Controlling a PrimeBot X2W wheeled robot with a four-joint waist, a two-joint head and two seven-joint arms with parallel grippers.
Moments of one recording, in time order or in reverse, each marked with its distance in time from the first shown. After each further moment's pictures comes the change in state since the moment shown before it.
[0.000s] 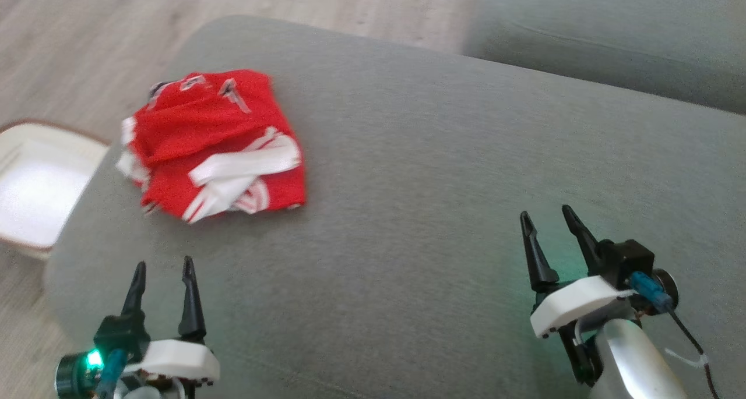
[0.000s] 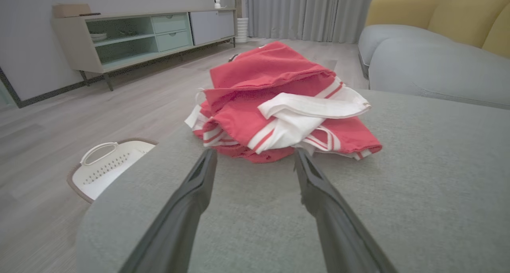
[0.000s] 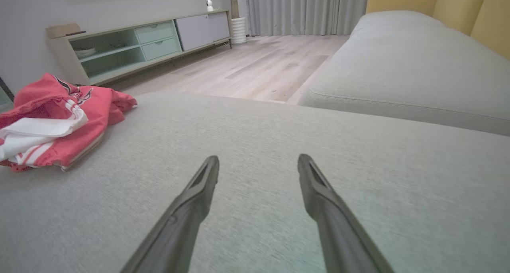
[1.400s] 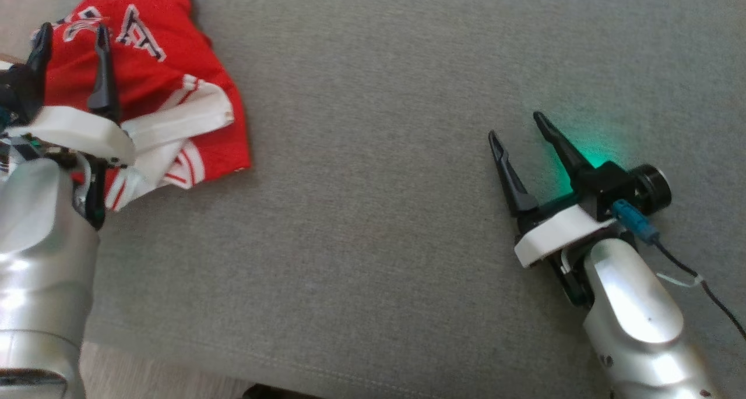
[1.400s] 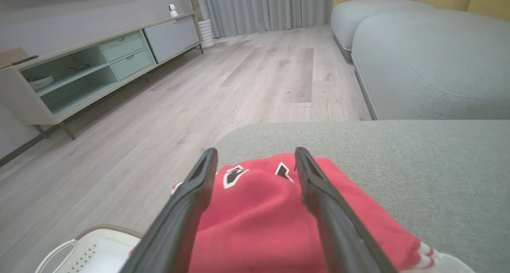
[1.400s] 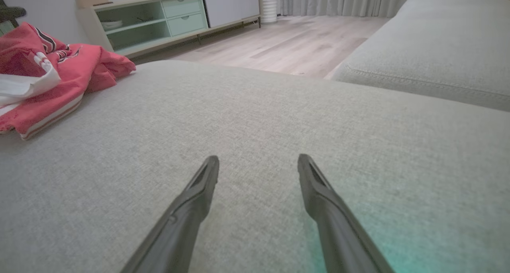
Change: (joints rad) left arm -0.735 0.258 -0.248 0.426 -0.244 -0.072 0.005; right arm -0.193 -0.068 0.160 -0.073 -0.065 0.000 -0.008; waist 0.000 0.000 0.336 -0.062
